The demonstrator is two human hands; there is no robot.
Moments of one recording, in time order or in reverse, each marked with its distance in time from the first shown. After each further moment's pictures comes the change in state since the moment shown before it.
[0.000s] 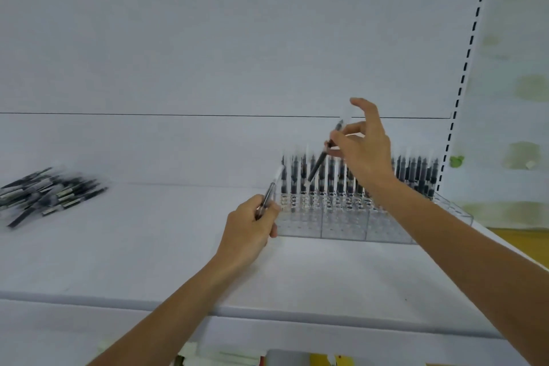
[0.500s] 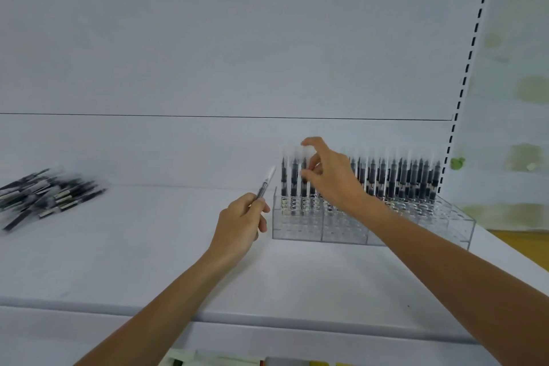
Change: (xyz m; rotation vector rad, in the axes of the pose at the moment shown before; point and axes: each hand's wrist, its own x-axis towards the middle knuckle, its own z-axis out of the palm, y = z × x) left_hand 0.017 -0.008 -0.008 -0.029 0.031 -0.081; right_hand -0.007 0.039 0.025 -0.539 -0.332 -0.234
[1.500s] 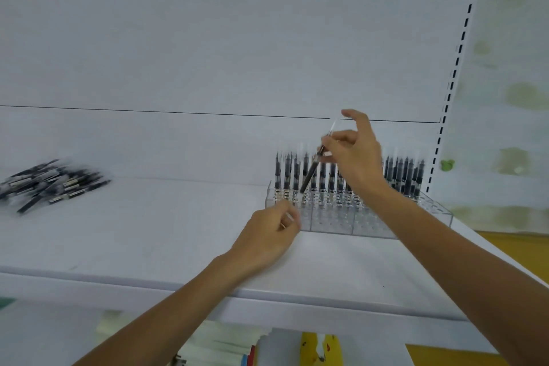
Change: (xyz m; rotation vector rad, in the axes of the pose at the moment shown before) left_hand -0.034 0.007 0.031 0.309 -0.248 0.313; right_hand -0.018 -0.027 -0.049 0.544 0.281 0.218
